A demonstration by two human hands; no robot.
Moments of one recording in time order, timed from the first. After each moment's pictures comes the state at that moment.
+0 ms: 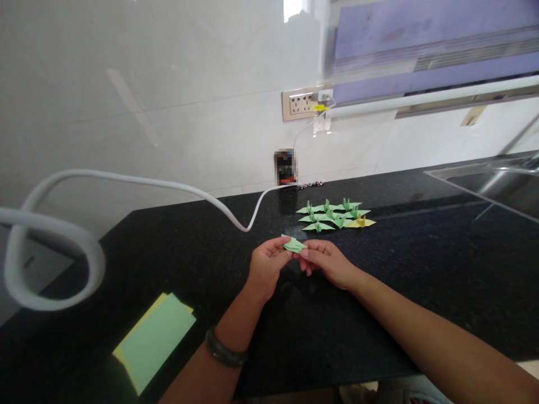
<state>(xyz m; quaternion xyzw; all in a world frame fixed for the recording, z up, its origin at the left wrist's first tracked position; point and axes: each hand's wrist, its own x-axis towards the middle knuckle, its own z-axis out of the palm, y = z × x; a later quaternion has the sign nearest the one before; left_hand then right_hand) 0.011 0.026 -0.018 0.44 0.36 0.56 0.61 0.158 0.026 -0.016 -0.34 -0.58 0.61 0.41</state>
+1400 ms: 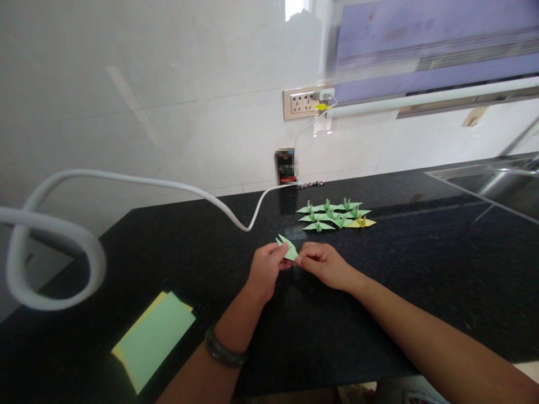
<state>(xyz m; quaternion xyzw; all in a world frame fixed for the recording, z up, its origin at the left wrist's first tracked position) 0.009 0.025 -0.014 0.46 0.44 0.49 0.60 0.158 0.026 -0.014 -0.38 -0.76 0.36 0.38</state>
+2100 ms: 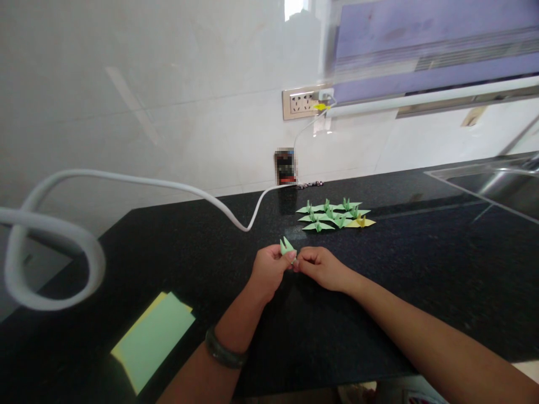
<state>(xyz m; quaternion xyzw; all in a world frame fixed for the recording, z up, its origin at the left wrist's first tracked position) 0.010 0.025 -0.019 0.53 0.43 0.47 0.56 0.154 0.024 -0.017 -0.41 -0.78 0.35 0.33</state>
